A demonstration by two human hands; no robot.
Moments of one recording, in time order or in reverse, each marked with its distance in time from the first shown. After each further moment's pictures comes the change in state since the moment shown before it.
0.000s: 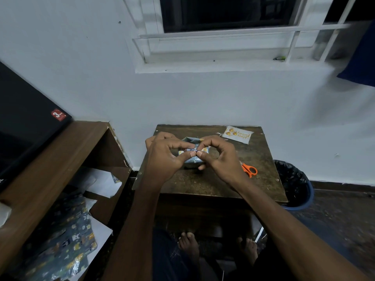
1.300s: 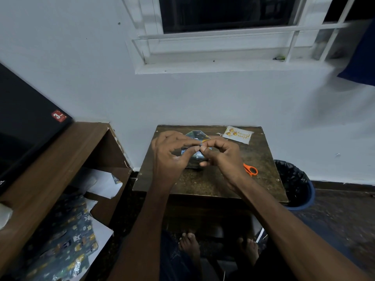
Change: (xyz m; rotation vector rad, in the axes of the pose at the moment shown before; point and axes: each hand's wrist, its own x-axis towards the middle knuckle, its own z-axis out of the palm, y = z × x) left_hand -0.006 0.013 0.017 -0.029 0.172 0.125; right_hand 0.002 -0.004 0.004 0.215 0.152 0.212
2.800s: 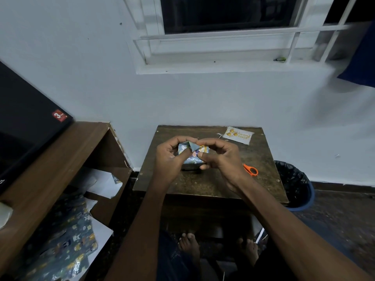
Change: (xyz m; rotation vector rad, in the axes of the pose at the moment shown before) left_hand 0.001 0.007 -0.005 -0.557 -0.148 -0.429; right_hand -0.006 -0.009 0.001 0.114 -0.101 0.075
